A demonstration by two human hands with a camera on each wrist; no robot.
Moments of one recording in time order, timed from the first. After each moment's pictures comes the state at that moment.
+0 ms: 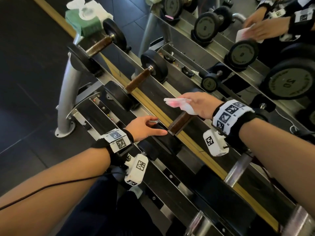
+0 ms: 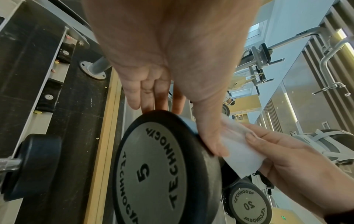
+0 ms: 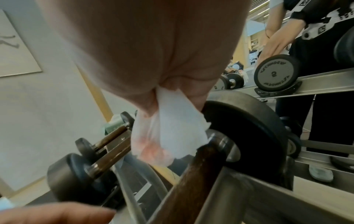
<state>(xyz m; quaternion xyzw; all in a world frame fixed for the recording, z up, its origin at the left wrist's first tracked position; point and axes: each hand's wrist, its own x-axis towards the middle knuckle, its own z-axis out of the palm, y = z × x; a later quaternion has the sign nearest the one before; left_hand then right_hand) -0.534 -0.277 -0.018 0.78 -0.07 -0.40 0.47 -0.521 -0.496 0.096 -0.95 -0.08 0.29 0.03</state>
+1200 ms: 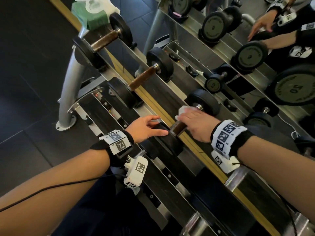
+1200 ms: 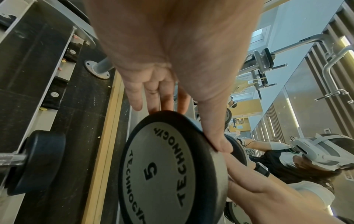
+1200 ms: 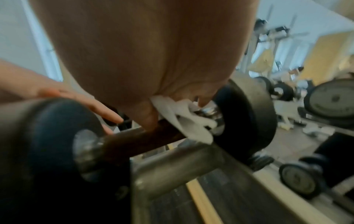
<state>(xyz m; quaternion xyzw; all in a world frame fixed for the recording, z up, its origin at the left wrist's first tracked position) -0.541 -0.273 -0.027 0.74 -0.04 -0.41 0.53 -0.551 -0.512 0.036 -0.93 -0.22 0.27 -0.05</state>
